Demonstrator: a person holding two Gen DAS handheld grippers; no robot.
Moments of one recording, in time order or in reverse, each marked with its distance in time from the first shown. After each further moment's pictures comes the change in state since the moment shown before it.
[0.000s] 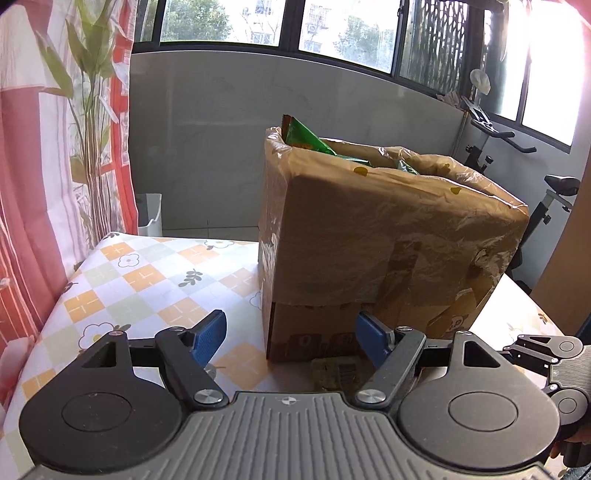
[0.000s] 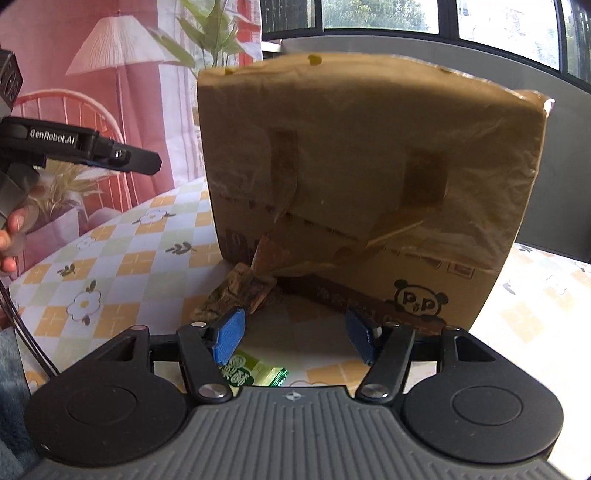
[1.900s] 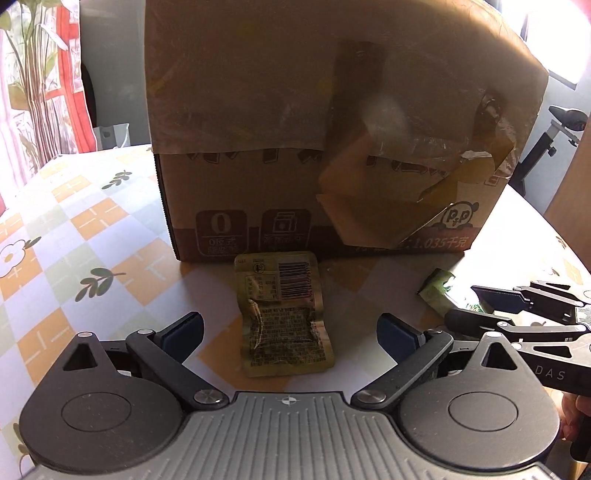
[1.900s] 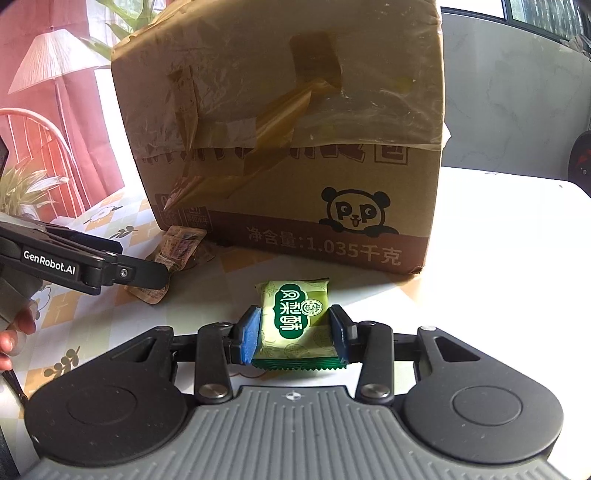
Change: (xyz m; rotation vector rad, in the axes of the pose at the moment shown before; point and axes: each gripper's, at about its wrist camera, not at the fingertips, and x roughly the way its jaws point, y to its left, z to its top) left arm 0.096 -0.062 -0.065 0.038 0.220 -0.019; right arm 0.015 -0.047 -0.049 0.226 -0.042 -0.075
